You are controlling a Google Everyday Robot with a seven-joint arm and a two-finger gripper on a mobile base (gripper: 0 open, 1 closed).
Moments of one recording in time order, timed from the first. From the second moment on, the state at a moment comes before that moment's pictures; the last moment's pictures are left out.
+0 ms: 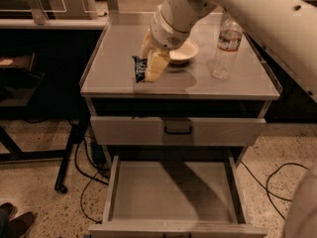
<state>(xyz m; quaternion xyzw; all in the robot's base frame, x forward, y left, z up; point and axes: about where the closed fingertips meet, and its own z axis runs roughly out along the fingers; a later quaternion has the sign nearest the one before) 0.644 0.025 0.911 -0.76 0.59 0.04 0.28</state>
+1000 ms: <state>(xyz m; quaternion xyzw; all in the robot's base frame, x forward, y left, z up) 0.596 0.011 0.895 -0.74 0.62 0.05 0.26</state>
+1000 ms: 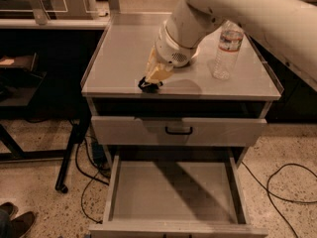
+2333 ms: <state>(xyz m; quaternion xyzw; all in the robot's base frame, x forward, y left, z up) 0.523 -0.005 0.851 -0.70 0.66 0.11 0.24</state>
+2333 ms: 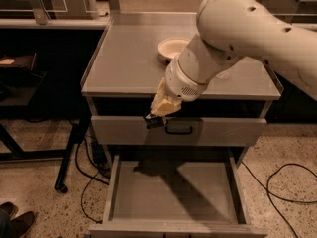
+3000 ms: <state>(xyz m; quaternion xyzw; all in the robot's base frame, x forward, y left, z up) 0.490 -0.005 0.791 -0.68 0.68 0.16 0.21</state>
